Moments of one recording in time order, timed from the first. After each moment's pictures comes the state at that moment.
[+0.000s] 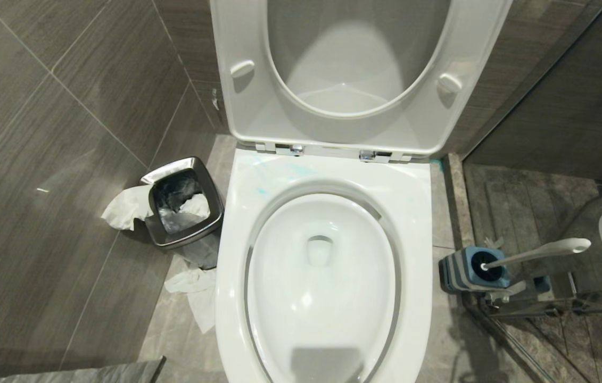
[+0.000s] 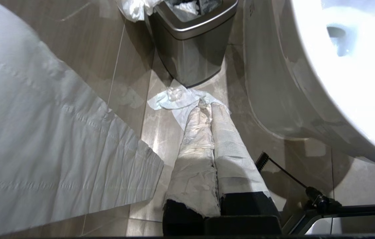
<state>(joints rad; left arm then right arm) 0.00 0.00 0.00 0.01 -0.01 0.01 -0.03 0.74 -0.61 -0.39 0.04 -0.27</state>
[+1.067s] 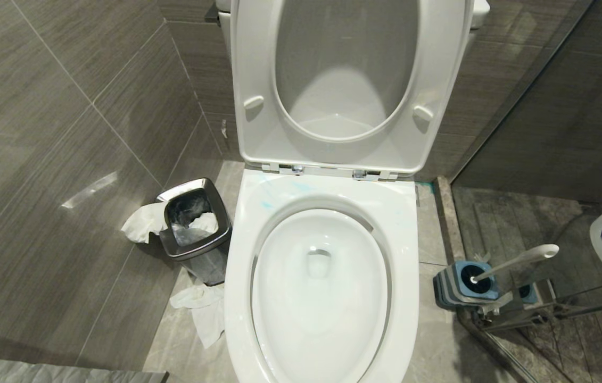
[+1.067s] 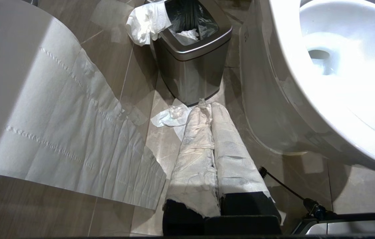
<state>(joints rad) 0.00 0.00 0.00 0.01 -0.01 0.01 -0.03 0.82 -0.62 -0.39 0.00 -0.31</state>
